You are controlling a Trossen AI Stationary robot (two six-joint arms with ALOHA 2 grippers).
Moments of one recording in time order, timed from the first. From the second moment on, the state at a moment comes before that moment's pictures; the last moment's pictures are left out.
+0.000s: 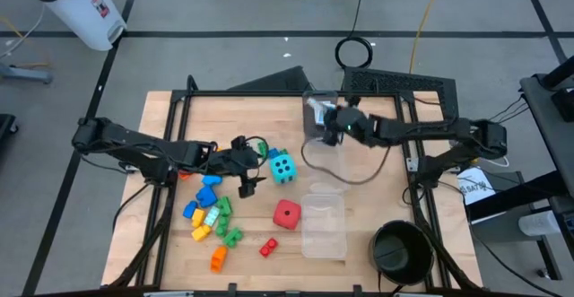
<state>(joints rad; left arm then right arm) -0.13 1.27 0.85 -0.29 -0.28 -0.18 -0.28 1.37 0.81 0.01 0.55 -0.32</state>
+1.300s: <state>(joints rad) -0.10 1.28 0.84 -0.24 -0.28 -0.16 -0.40 1.44 0.81 -0.05 0.44 -0.20</state>
